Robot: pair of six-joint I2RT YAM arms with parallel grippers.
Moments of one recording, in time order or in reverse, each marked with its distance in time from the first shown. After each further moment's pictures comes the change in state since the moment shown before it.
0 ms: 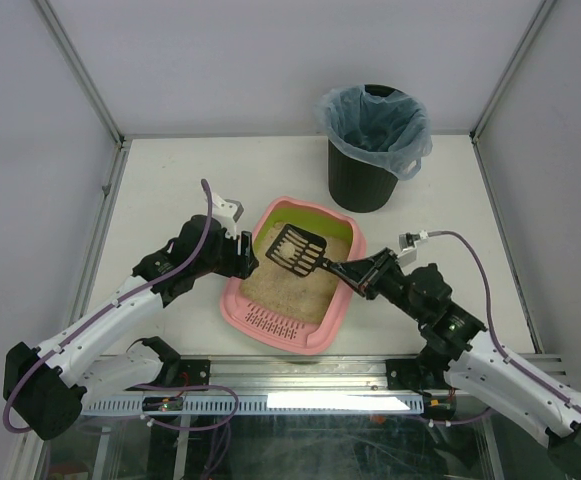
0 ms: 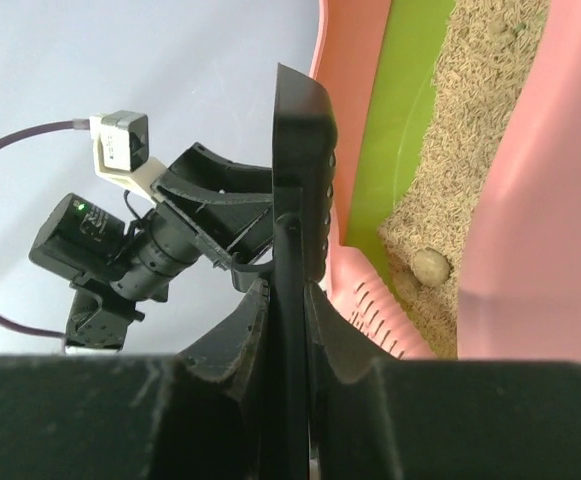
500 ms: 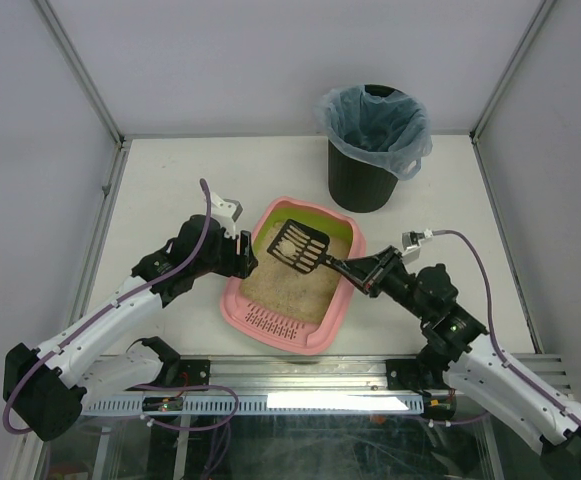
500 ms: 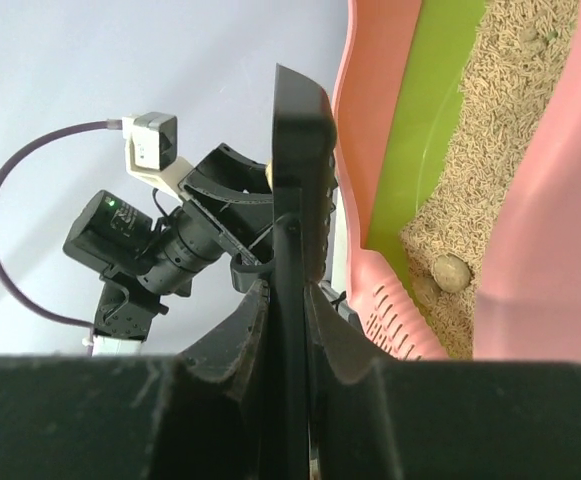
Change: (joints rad) left arm 0.007 -0.003 0.000 0.000 0.000 0.000; right arm -0.083 0.010 0.006 0.040 -0.112 -0.002
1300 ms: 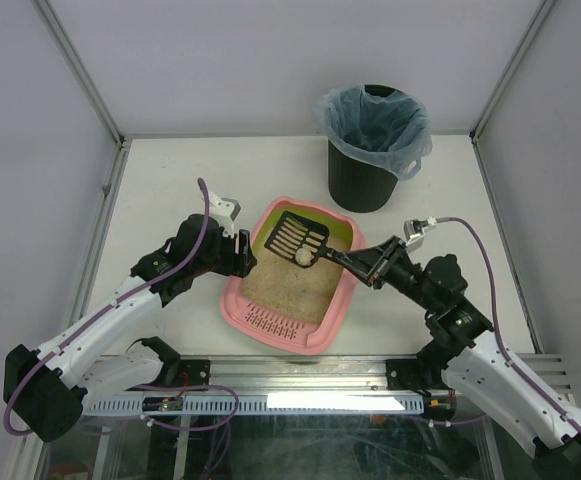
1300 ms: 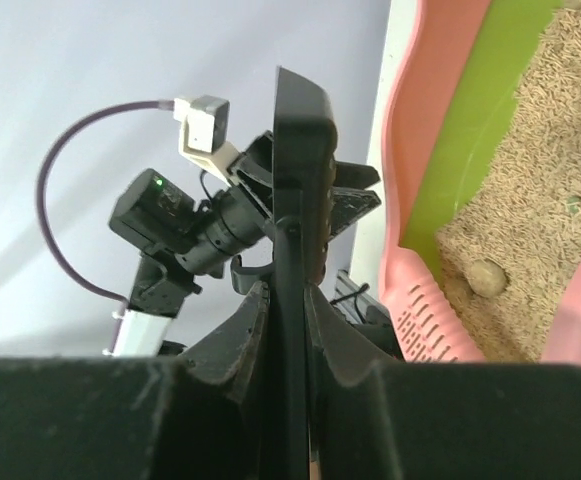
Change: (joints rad) left arm 0.013 -0.002 0.000 0.000 0.000 0.000; right arm -0.079 0.020 0.065 0.012 -0.115 -0.011
